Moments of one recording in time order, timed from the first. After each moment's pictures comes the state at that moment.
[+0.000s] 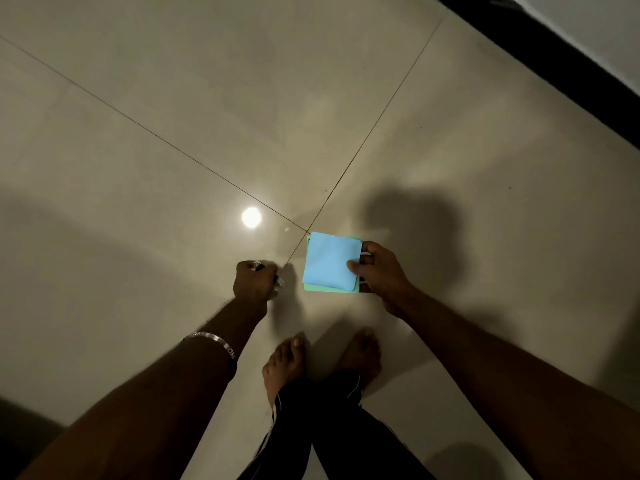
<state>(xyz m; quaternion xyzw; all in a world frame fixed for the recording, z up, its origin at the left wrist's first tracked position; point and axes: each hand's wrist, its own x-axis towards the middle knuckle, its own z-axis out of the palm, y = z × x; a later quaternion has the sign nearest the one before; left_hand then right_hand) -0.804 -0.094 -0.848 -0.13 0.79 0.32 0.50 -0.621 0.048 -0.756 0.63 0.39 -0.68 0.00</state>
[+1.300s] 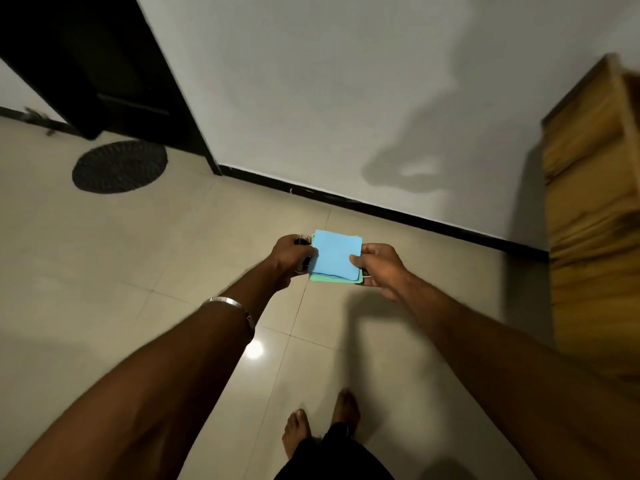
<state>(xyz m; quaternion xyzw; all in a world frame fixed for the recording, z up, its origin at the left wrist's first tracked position) -0.766 0.121 -0.272 0.23 0.69 0.34 0.60 -0.585 0.150 -0.278 0.64 0.41 -0.63 -0.18</state>
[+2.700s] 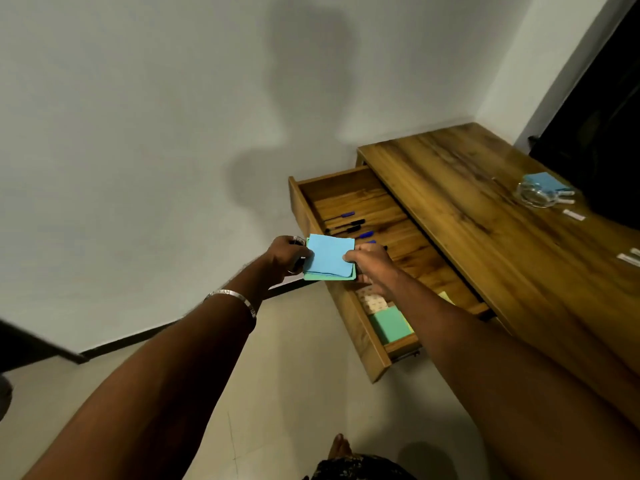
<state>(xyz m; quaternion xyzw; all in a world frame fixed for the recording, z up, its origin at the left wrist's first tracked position) -0.463 0.190 0.014 0.53 0.54 0.18 0.63 -0.310 0.098 0.010 0.73 0.25 -0.46 -0.44</state>
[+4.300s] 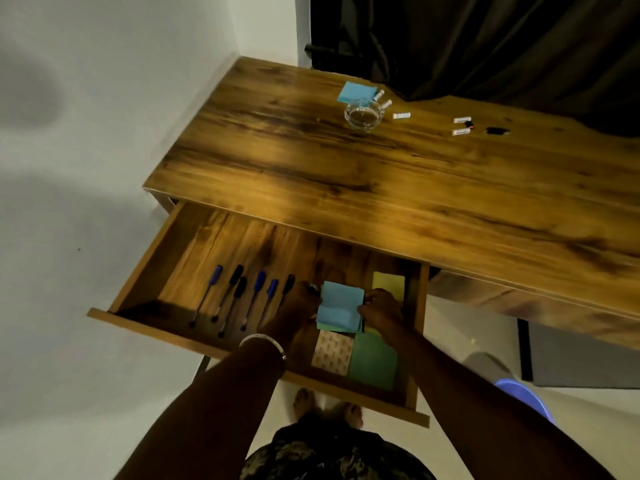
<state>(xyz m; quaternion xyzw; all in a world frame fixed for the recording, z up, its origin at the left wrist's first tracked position) -0.213 0.264 -0.149 0.74 0.31 -0.23 0.55 -0.201 0.092 -0.118 0.87 -0.16 -0.25 -0.39</state>
